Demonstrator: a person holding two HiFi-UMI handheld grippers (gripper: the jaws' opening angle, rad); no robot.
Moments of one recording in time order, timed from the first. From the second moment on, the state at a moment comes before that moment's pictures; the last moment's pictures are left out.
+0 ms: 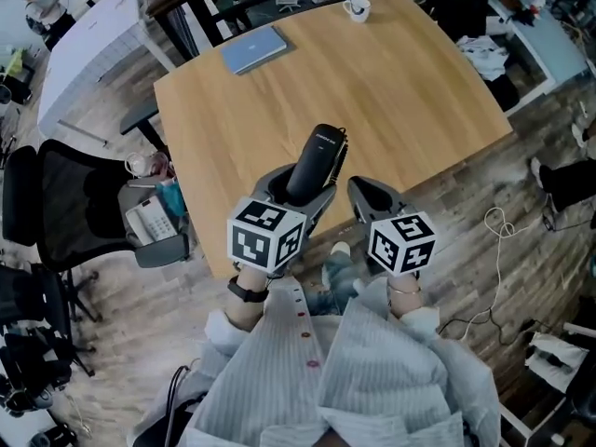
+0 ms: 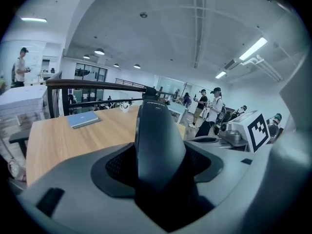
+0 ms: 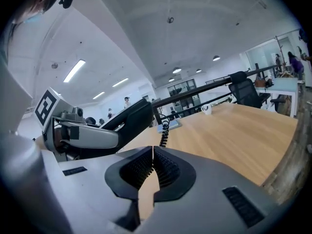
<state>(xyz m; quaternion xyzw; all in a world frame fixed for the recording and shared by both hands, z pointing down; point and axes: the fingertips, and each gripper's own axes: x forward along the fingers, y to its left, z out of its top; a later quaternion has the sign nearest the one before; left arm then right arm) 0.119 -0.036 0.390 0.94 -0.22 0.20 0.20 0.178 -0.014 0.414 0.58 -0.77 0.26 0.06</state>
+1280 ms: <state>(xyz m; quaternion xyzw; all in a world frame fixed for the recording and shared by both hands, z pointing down) 0.124 -0.148 0.400 0.90 -0.33 0.18 0.23 0.184 -0.134 0.425 0.49 -0.83 0.26 0.10</state>
